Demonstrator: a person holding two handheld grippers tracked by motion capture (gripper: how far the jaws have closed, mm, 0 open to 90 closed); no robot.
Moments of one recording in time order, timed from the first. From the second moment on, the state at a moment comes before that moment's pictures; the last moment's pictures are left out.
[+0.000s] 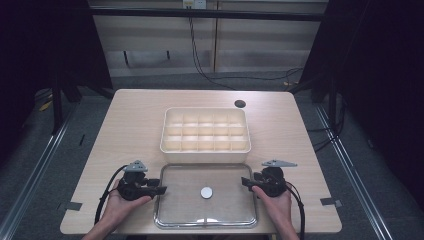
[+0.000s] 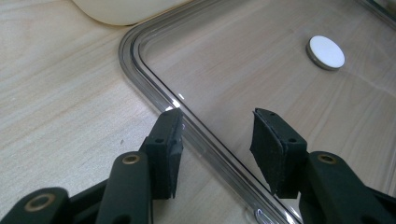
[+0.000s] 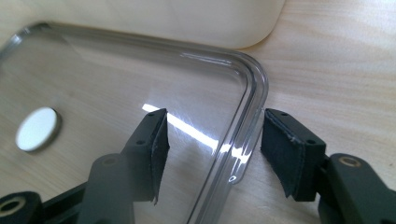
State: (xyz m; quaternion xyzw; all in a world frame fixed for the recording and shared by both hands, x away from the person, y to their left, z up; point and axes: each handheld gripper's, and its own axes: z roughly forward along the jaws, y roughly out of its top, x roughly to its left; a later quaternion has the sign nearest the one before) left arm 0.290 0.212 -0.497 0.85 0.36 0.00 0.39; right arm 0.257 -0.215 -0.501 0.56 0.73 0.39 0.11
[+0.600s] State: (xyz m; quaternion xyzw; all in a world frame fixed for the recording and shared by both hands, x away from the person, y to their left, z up) left arm 0.287 0.215 -0.498 0.84 0.36 0.00 0.40; right arm 0.255 -0.239 -0.506 0.62 0.62 0.48 0.00
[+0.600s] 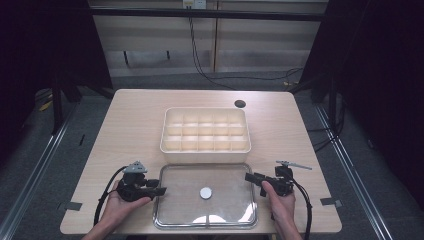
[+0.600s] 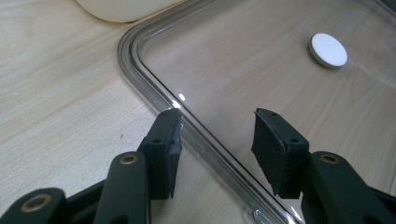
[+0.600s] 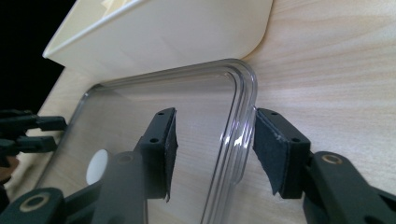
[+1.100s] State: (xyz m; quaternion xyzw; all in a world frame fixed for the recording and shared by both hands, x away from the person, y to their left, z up) left arm 0.287 0.218 -0.498 0.84 0.36 0.00 0.40; right arm 0.251 -0.236 -0.504 0.60 0.63 0.49 -0.02
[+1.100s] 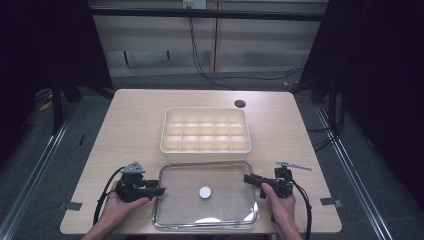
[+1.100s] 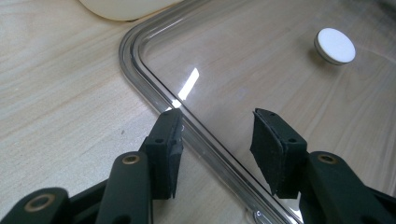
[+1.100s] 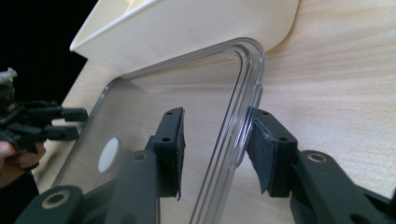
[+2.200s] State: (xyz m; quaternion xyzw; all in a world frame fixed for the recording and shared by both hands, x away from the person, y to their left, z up) left arm 0.292 0.220 -0.498 0.83 0.38 -0.02 0.41; right arm 0.247 -0.239 -0.494 0.56 0.63 0.54 0.00
